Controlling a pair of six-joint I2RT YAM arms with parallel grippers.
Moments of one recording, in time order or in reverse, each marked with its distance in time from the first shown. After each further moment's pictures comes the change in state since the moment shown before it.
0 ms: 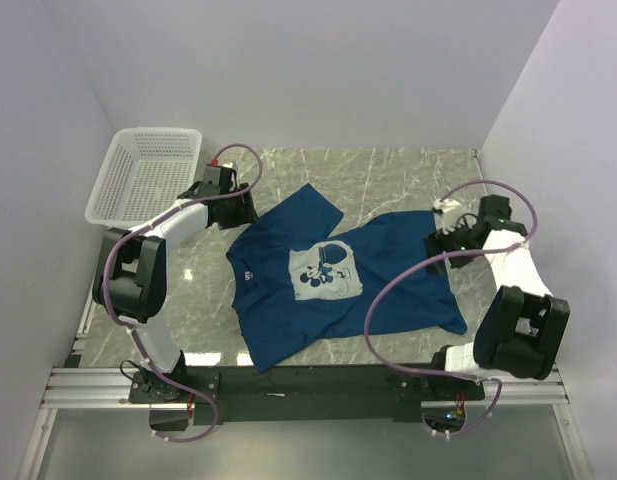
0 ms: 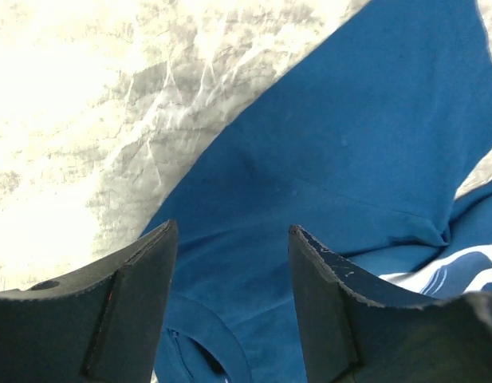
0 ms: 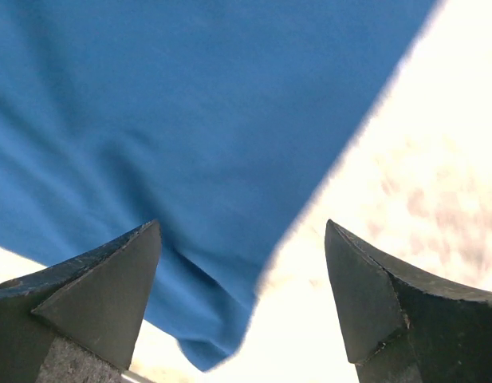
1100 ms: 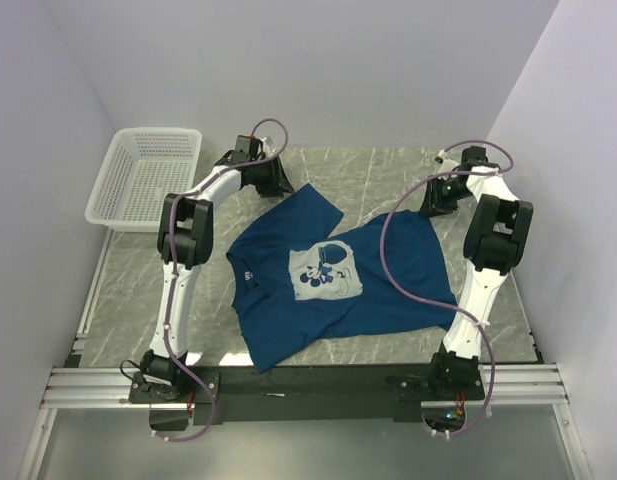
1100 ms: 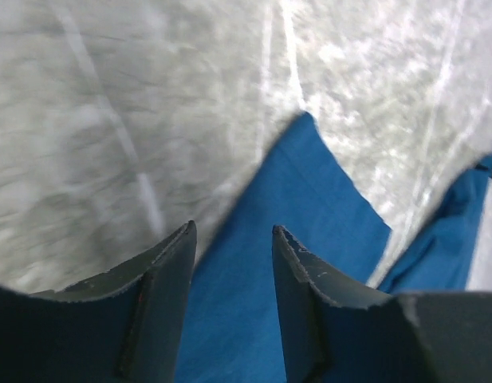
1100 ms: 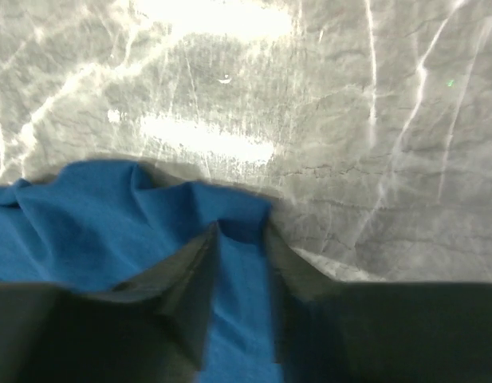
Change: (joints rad) left arm -0.010 0.700 0.827 -0.084 0.338 -0.054; right arm 0.019 0.913 0.866 -0.006 -0.022 0.495
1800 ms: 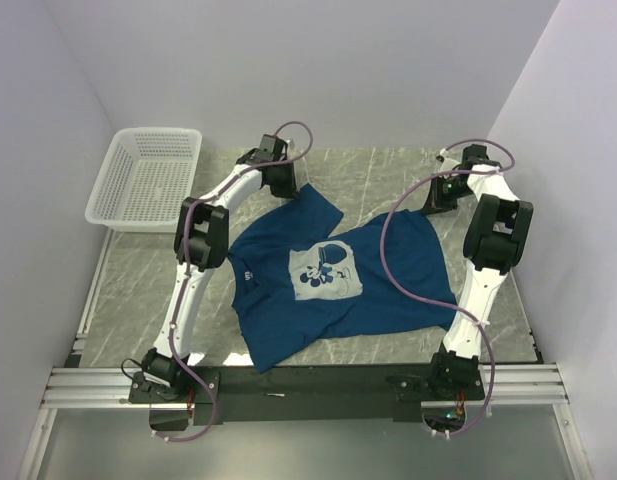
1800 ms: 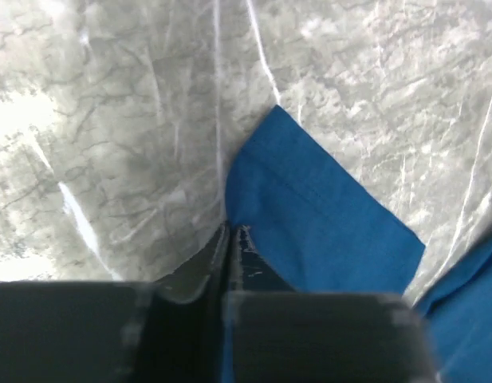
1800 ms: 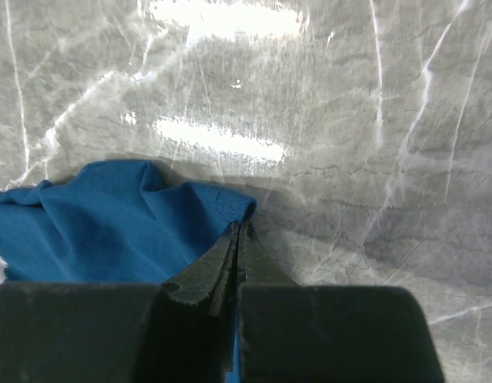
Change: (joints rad) left arm -0.101 0.081 0.189 -0.180 -0.164 0.089; right arm 0.001 0.015 0.036 -0.036 -0.026 0.036
